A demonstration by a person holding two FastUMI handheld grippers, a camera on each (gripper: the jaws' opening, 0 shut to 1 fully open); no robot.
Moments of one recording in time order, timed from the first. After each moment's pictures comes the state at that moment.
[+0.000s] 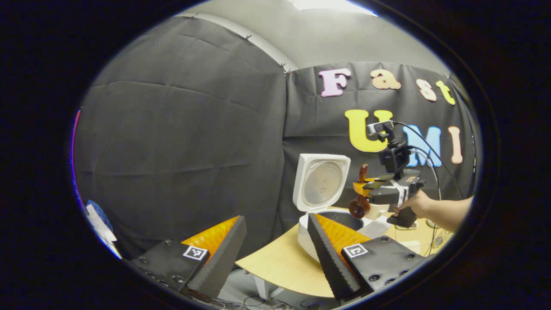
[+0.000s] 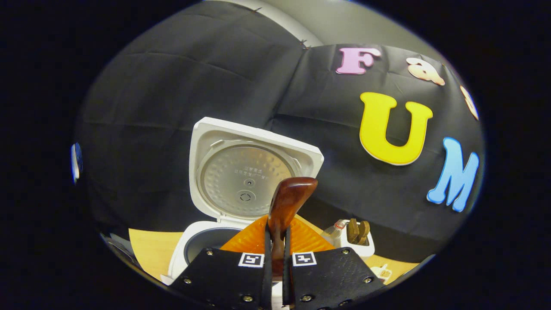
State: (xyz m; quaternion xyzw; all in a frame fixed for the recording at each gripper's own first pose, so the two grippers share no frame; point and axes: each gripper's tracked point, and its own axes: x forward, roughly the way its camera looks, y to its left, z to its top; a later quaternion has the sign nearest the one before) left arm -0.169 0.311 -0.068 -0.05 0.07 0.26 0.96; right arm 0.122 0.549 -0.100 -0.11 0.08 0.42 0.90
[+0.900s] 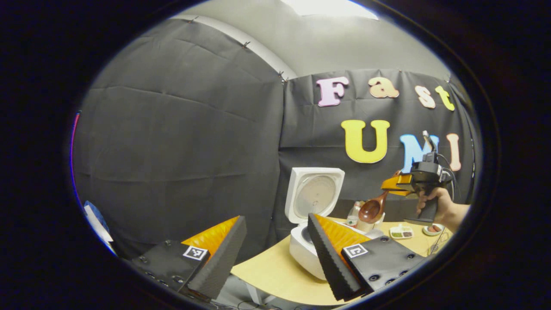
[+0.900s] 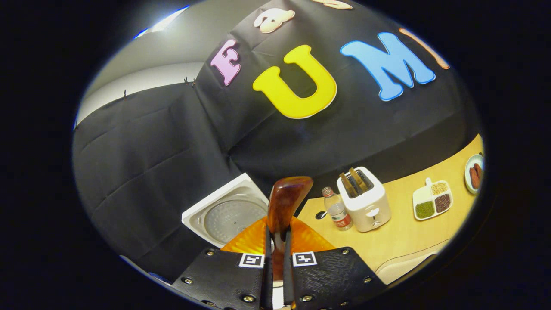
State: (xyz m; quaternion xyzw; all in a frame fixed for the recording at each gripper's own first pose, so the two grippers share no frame) left arm -0.146 0.293 -0.036 -0.05 0.04 0.25 0.97; right arm 0.154 0.424 -0.046 0.25 0.21 0.34 0.88
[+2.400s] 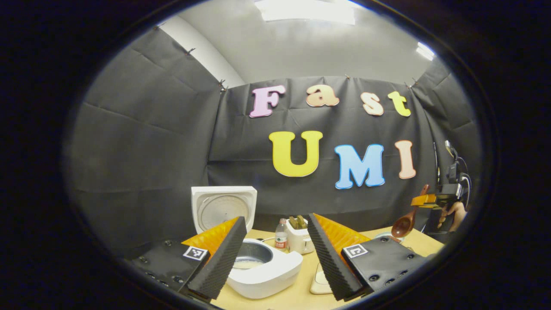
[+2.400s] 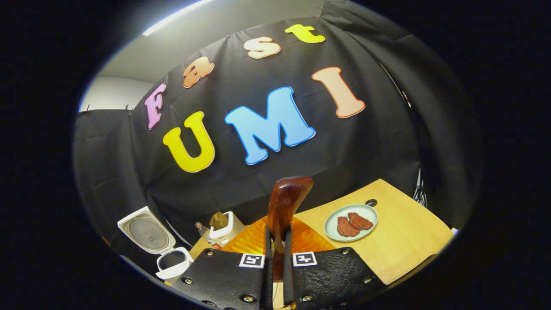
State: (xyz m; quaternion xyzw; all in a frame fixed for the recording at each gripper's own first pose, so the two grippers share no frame) left arm -0.018 0.104 0.019 -0.03 -0.01 0.07 1.00; right arm 0.171 0.032 -0.086 0.21 0.15 0.06 0.96
